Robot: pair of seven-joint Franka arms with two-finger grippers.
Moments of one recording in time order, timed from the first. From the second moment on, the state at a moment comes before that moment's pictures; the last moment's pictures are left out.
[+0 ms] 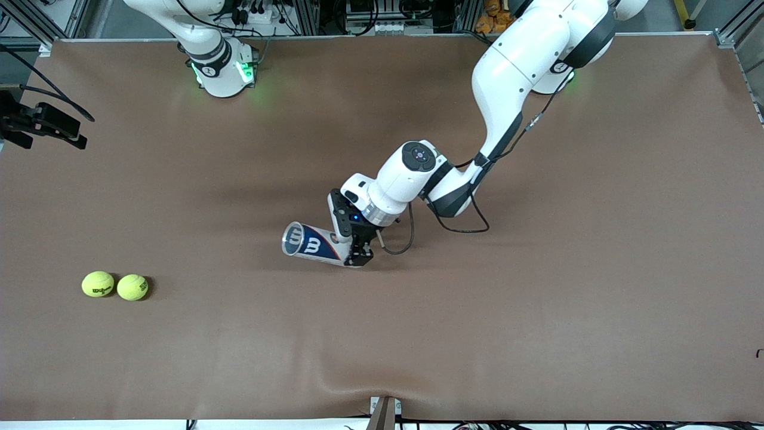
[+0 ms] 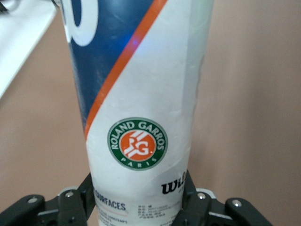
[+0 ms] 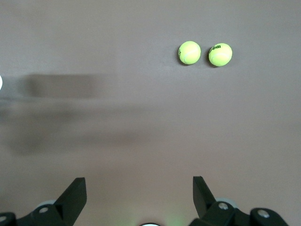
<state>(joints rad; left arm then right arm) -0.56 0.92 -0.32 -1.34 0.07 2.87 0.59 -0.08 -0.02 0.04 -1.51 0.01 1.44 -0.01</state>
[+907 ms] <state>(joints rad) -0.56 1.13 -0.41 -1.42 0.00 3.52 0.55 -0.13 0.26 0.03 -1.53 -0.03 1.72 -0.07</state>
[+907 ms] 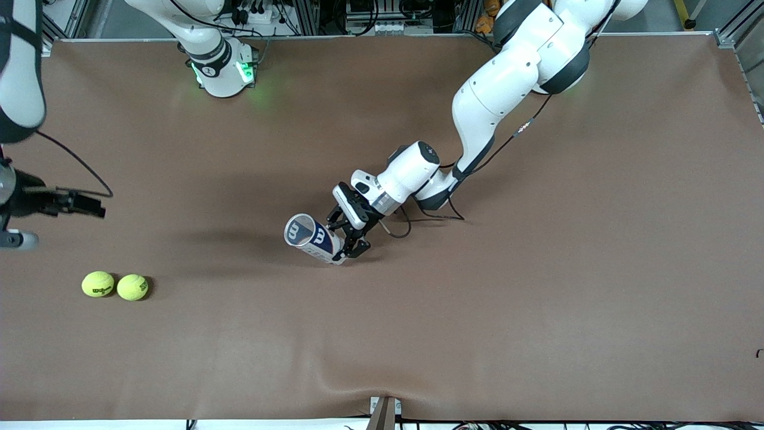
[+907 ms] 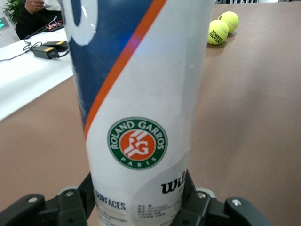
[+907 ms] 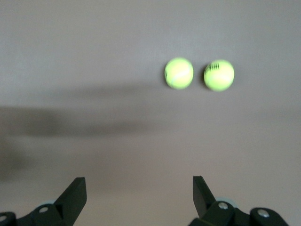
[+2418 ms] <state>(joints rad) -0.53 1.17 -0.40 -1.46 0.00 3.55 0.54 -0.19 0.67 0.02 -1.53 -0.13 2.29 -0.19</state>
